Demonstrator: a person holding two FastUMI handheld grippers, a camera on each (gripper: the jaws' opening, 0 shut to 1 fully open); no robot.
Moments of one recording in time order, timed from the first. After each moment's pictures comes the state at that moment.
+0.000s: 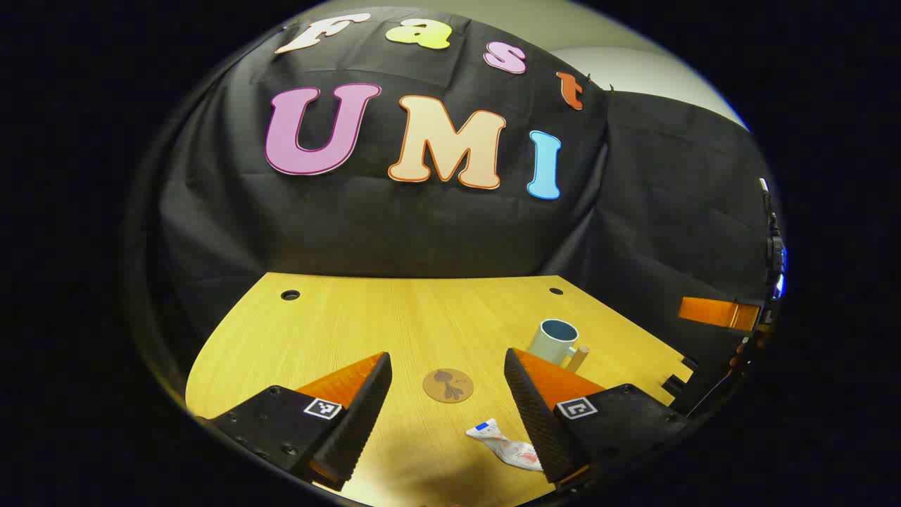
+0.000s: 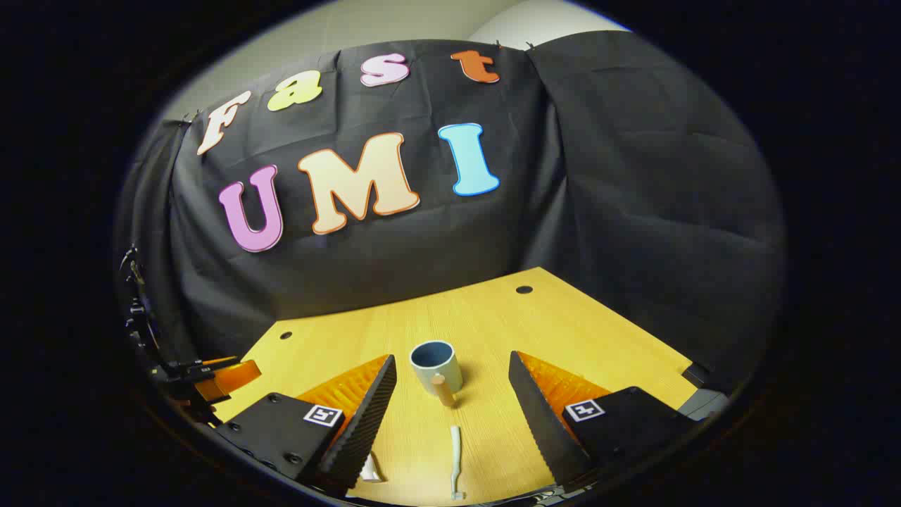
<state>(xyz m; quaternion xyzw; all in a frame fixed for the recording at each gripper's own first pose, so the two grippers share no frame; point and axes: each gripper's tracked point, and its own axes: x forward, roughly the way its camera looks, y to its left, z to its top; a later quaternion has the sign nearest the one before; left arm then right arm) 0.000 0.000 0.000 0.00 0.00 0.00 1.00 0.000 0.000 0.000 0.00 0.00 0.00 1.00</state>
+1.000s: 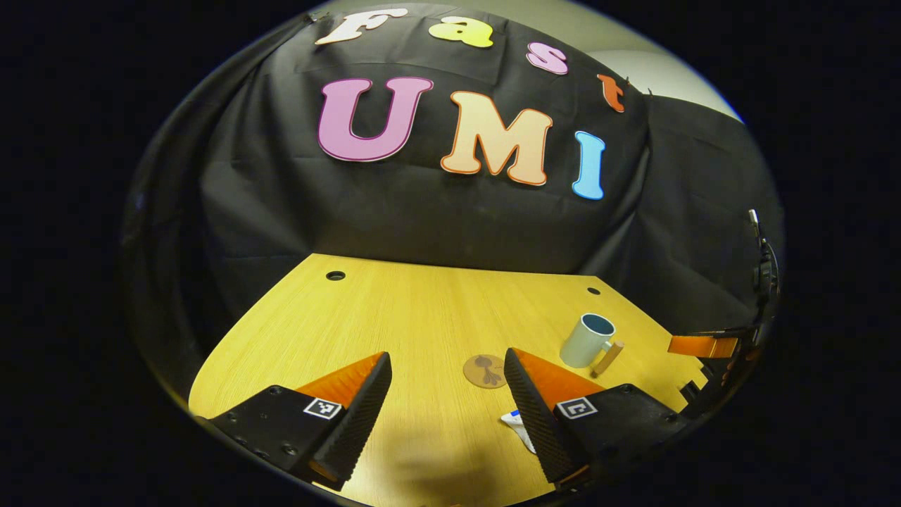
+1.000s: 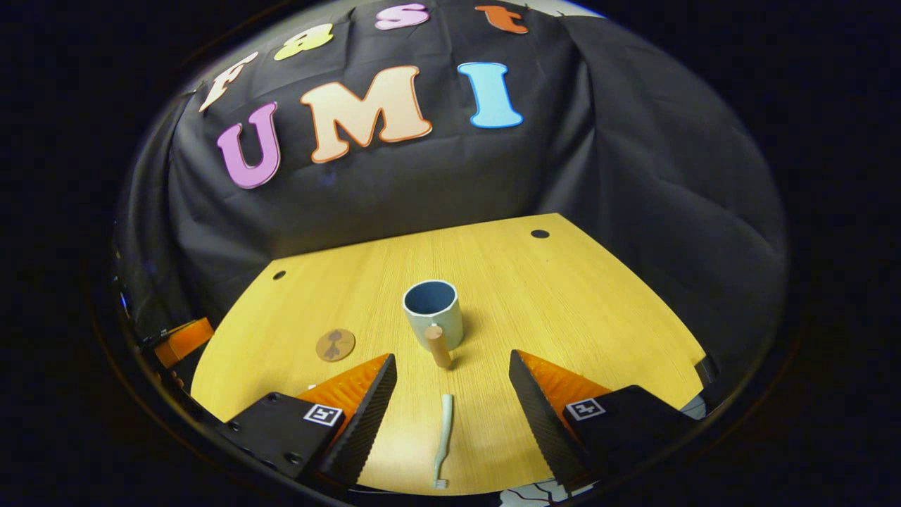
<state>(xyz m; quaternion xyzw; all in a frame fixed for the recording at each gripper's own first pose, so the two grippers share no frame) -0.023 0.050 -0.020 -0.04 0.01 0.09 1.00 0.044 -0.002 -0.078 -0.06 0.14 0.02 0.99</state>
